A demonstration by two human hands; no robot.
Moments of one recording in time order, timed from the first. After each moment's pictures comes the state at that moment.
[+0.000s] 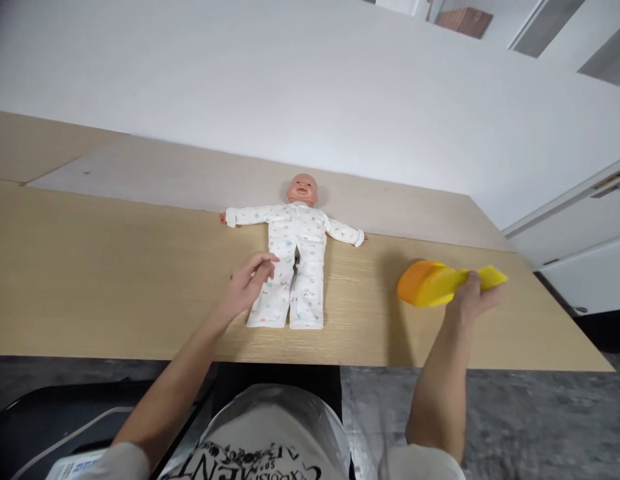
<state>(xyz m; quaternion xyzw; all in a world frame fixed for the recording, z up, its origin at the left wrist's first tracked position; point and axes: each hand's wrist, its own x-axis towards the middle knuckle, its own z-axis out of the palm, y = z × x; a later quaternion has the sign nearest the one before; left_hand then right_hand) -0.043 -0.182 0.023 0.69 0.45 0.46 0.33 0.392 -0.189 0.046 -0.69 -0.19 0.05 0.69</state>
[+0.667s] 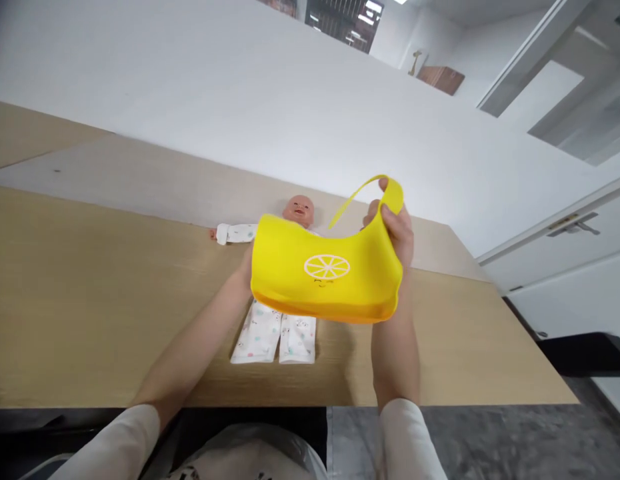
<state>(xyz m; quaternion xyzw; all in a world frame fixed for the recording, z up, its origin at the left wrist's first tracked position) -0.008 -0.089 0.056 0.51 0.28 0.53 0.62 0.204 -0.113 0.174 -0.24 -0.53 0.52 0.63</state>
